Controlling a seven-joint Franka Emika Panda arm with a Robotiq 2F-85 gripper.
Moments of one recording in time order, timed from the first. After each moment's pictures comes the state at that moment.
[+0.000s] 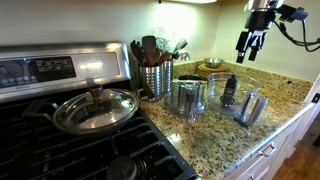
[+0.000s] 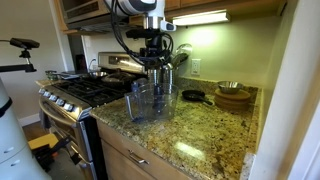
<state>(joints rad) -0.01 -0.15 -0.05 -2.30 0.04 2.20 -0.19</state>
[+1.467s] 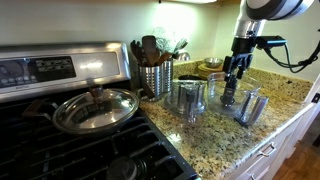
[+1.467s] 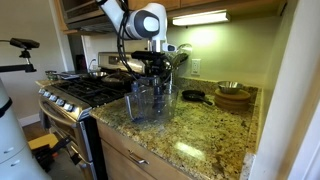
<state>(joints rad) -0.01 0.04 -0.02 -2.30 0.03 2.39 -0.10</state>
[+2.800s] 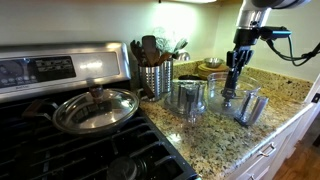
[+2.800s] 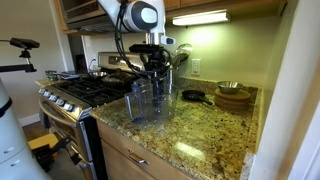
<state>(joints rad) -0.01 -0.02 -0.01 -2.31 0.03 2.34 -0.10</state>
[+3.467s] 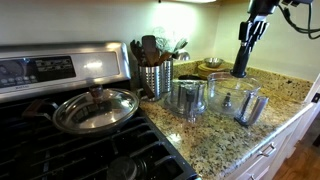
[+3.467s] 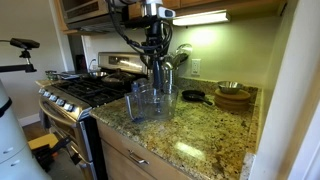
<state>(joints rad) -0.03 -0.21 -0.03 -2.26 0.00 2.17 -0.11</state>
